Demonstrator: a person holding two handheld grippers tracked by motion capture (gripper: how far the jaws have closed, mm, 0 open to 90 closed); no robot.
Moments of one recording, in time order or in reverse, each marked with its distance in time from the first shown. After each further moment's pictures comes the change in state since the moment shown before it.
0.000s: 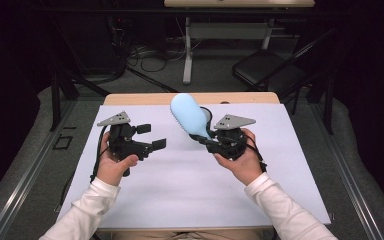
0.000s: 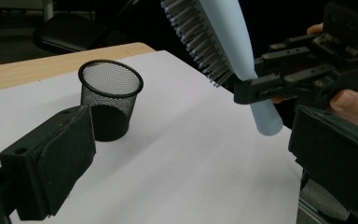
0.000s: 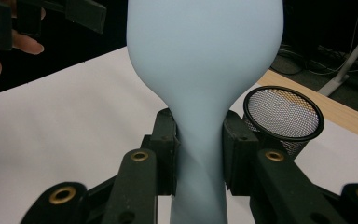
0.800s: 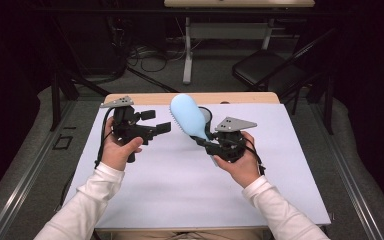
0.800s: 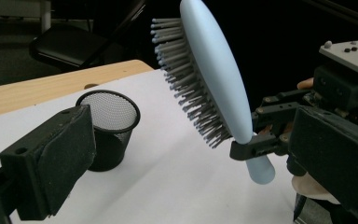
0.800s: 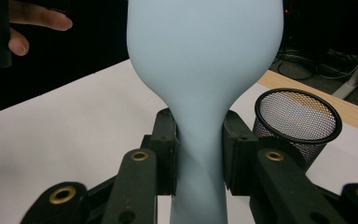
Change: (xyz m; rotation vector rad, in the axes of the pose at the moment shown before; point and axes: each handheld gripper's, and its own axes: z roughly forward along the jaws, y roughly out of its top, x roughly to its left) left arm 0.002 0.036 0.014 -0.028 -0.025 -0.033; right arm 0.001 -0.008 0.003 -0.045 0.033 0.039
